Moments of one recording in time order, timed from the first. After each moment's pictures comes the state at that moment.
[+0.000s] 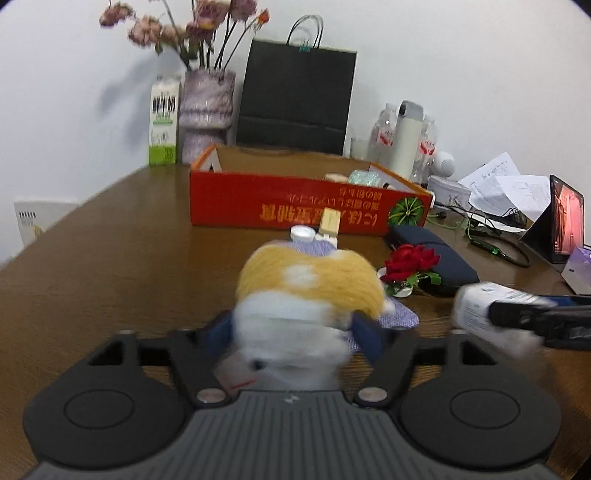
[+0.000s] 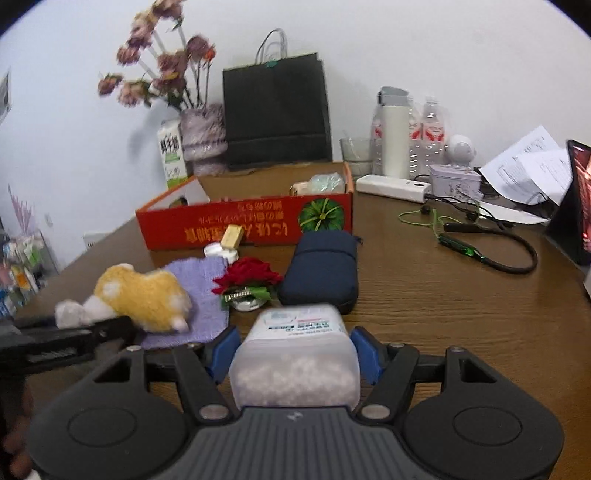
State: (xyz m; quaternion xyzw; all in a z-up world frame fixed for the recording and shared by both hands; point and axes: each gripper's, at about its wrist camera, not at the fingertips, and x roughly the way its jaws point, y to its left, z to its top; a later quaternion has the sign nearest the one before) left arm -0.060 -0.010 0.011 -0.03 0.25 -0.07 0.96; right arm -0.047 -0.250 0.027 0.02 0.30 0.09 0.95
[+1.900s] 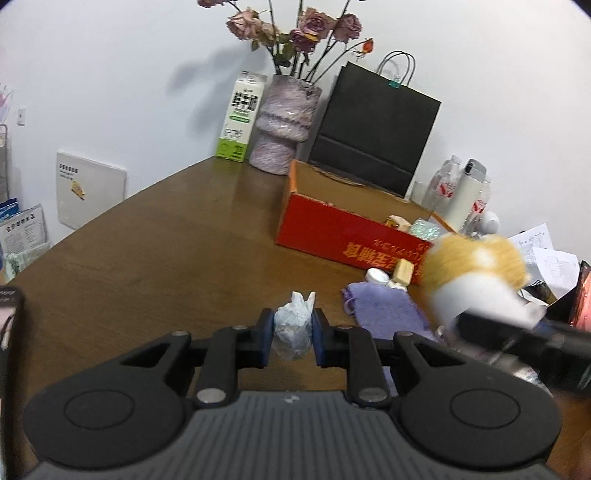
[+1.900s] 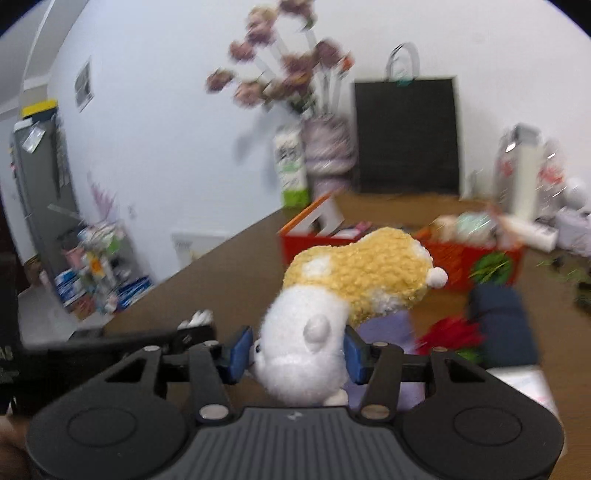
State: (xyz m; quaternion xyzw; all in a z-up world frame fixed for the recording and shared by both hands) left arm -0.046 0.068 0.031 -0.15 0.26 -0.02 0.95; right arm -0.044 -0.147 0.075 0.03 0.24 0.21 0.95
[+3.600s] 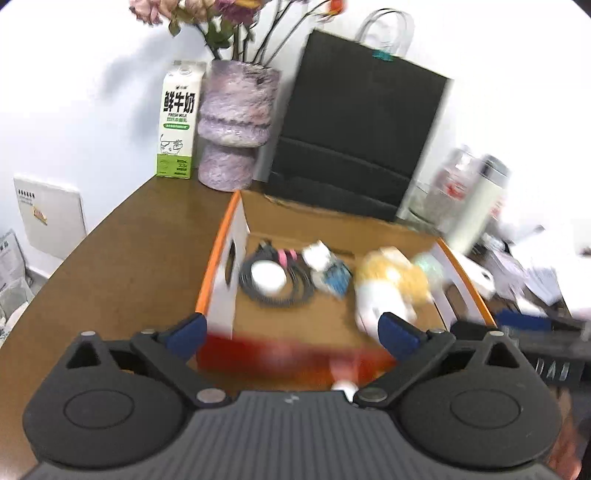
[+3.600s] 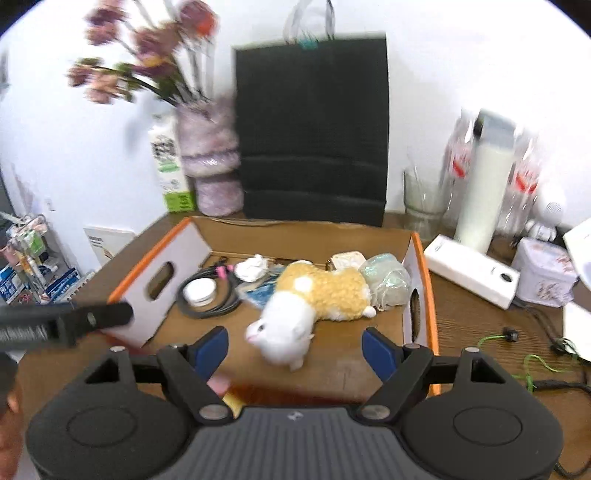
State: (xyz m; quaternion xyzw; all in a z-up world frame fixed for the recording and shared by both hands) left arm 0.123 0.023 0.091 -0.10 0.32 -0.04 0.94; right arm 0.154 -0.200 0.116 -0.01 0.32 0.14 0.94
